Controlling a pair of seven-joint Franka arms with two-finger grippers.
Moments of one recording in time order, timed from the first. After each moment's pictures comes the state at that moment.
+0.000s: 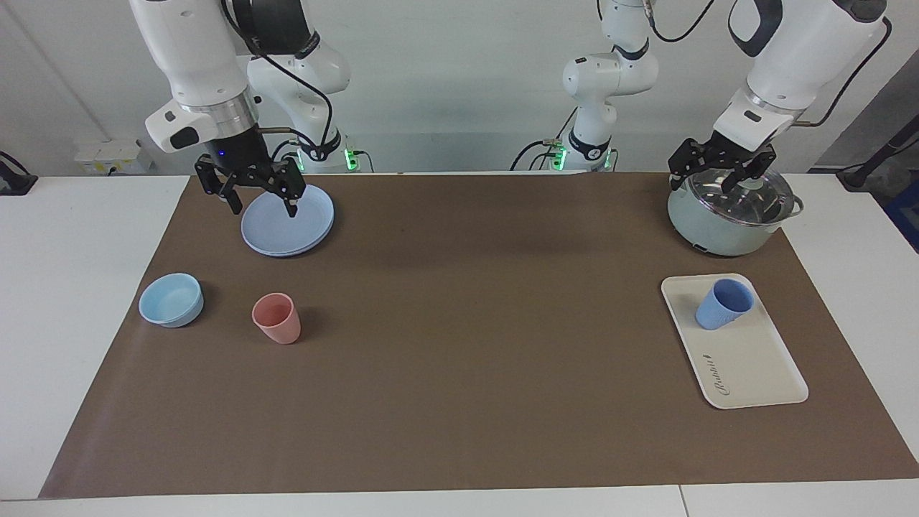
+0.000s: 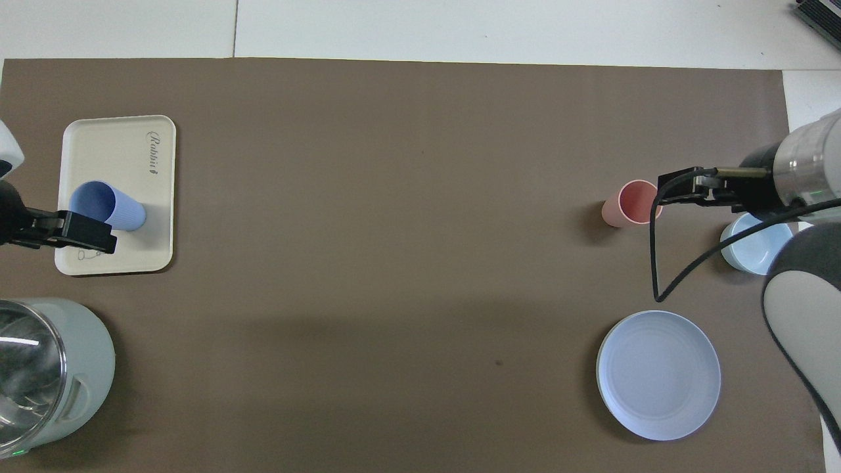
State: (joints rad) left arm 0.06 -0.07 -0.11 -1.67 -0.04 1.53 0.09; right arm 0.07 -0.03 0.05 -1.63 0.00 1.71 0.24
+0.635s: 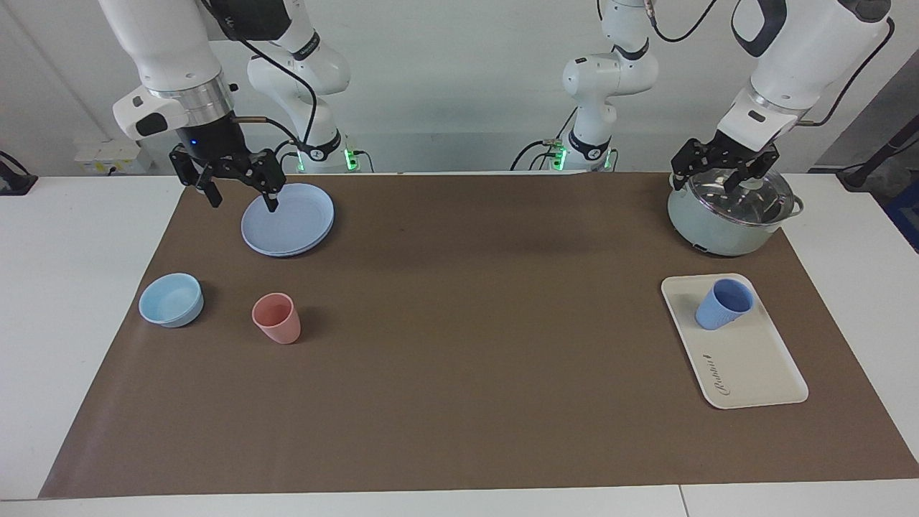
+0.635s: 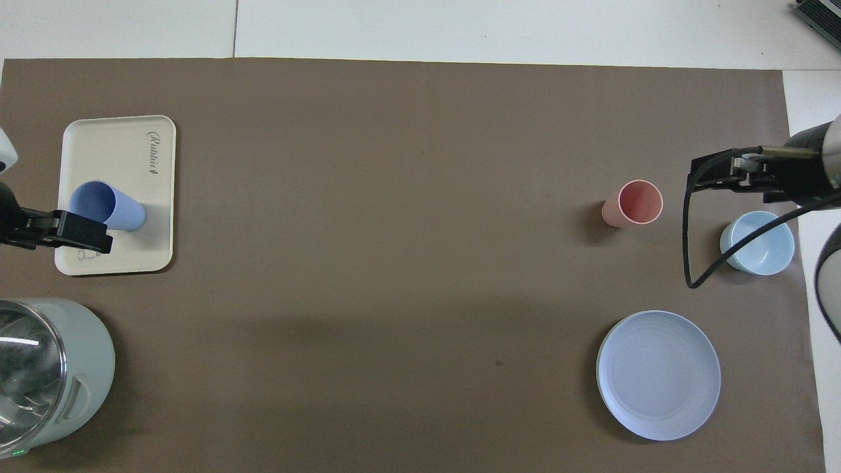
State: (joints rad) left arm 0.06 -0.07 -0.10 -1.67 -0.04 1.53 0.09; right arm 0.03 -0.01 0.04 -1.57 0.00 1.66 0.23
